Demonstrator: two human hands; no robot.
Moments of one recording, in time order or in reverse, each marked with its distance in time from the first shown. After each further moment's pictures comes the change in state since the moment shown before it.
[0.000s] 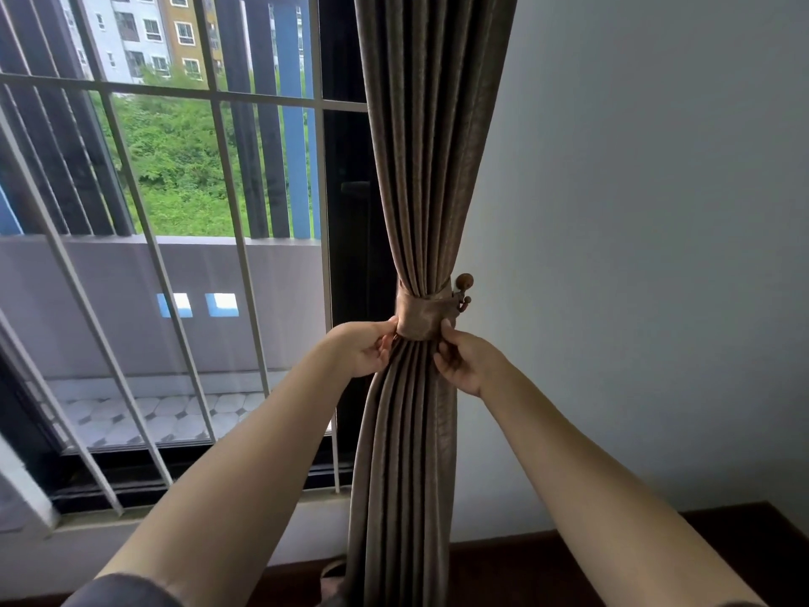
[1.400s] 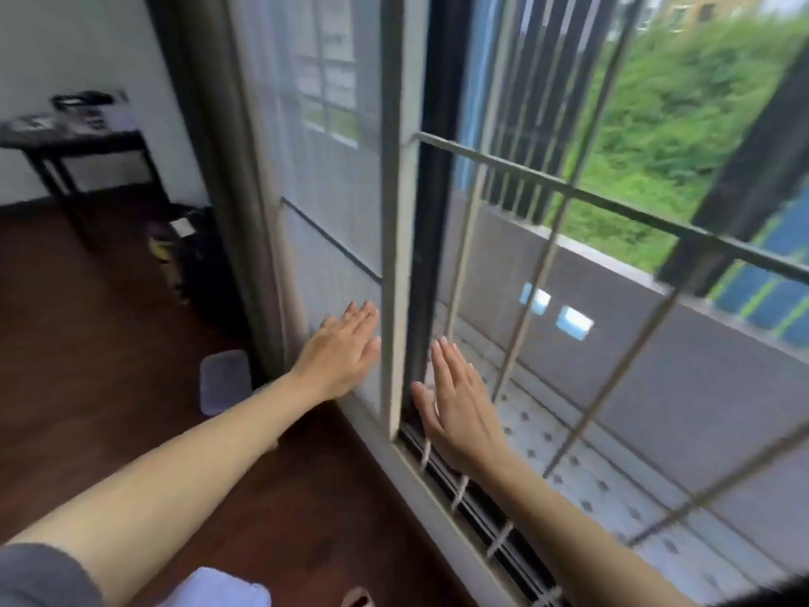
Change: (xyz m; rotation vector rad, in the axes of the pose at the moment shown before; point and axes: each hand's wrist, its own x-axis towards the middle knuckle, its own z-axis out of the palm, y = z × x) left_hand -0.216 0.095 -0.416 1.459 1.192 0.181; right_hand -0.021 0.170 0.425 -1.405 -1.107 -1.121
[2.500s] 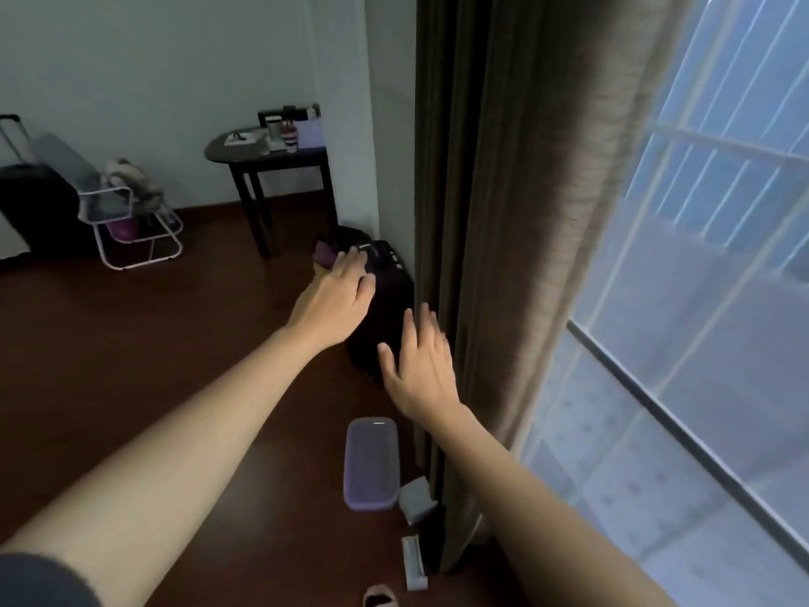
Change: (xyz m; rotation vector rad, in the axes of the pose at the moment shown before) left_hand 0.227 -0.611 -0.089 -0.040 0.226 -0.478; right_hand 0.575 -0.312 0.332 0.205 -0.097 -0.203
